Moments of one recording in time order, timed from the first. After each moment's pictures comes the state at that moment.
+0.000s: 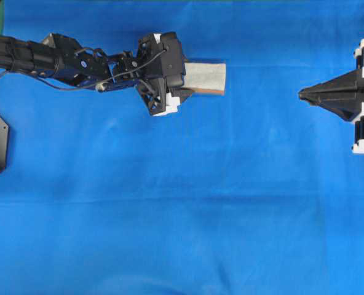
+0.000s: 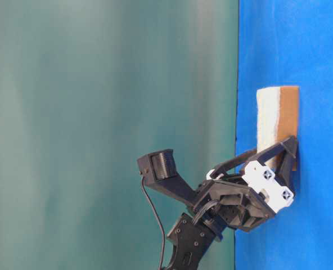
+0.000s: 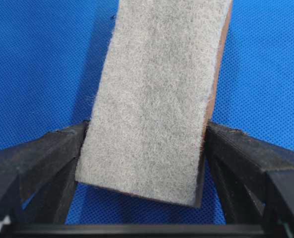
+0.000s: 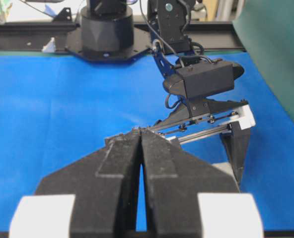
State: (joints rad) left arm 0.33 0.33 0.61 -0.02 -0.37 0.28; right arm -0.11 -0.86 1.16 -0.01 -0.24 0.00
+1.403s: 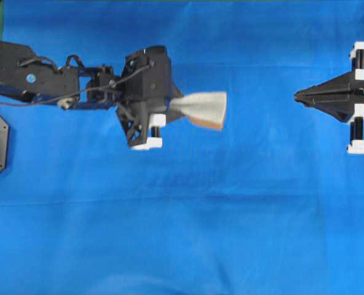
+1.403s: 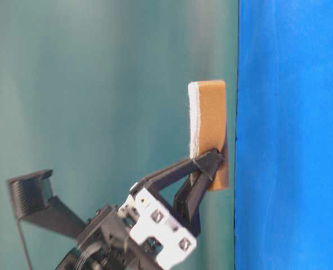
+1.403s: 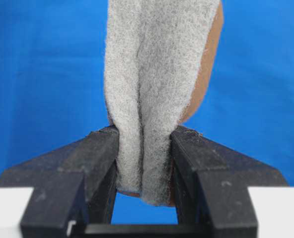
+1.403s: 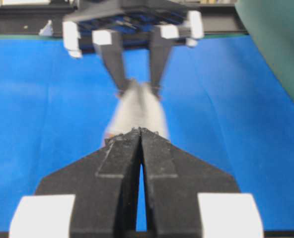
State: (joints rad) left arm 0.09 -0.06 0.63 -0.02 0.01 0.14; right arm -0.11 -0.82 1.16 -0.01 -0.23 0.00
